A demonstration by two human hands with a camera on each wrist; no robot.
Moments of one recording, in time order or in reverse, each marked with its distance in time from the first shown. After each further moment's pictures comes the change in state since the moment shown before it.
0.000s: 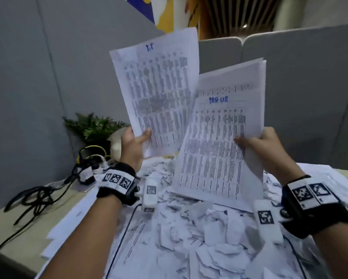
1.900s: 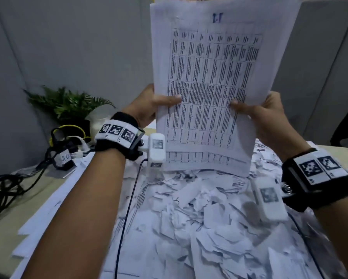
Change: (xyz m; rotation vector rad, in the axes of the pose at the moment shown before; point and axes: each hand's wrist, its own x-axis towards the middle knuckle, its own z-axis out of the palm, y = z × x) left_hand 0.026 0.028 0.052 0.073 -0.732 -0.140; right_hand -0.009 -0.022 0.014 0.238 -0.012 -0.101
